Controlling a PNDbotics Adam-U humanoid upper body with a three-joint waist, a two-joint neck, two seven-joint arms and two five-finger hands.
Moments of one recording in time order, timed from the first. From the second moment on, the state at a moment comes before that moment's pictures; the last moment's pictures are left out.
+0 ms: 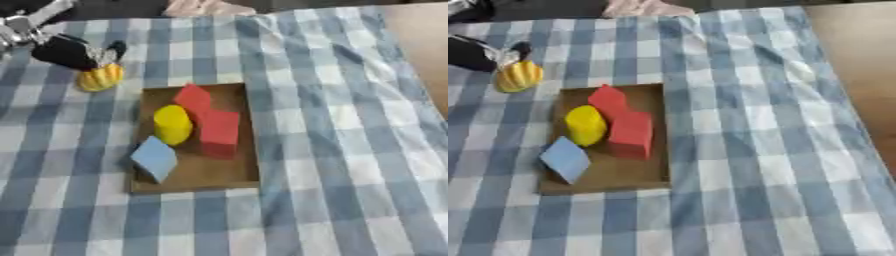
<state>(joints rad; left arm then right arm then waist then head) -0.93 0.70 -0.17 -1.45 -0.77 0.08 -0.43 -0.49 -0.87 -0.06 -1.99 -0.14 -0.15 -0.03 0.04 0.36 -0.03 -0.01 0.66</state>
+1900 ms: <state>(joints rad) -1.09 0.59 -0.06 -0.84 -1.00 0.01 -0.41 -0.51 -0.87 -0.07 -1.99 -0.12 -0.16 -0.03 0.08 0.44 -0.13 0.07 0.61</state>
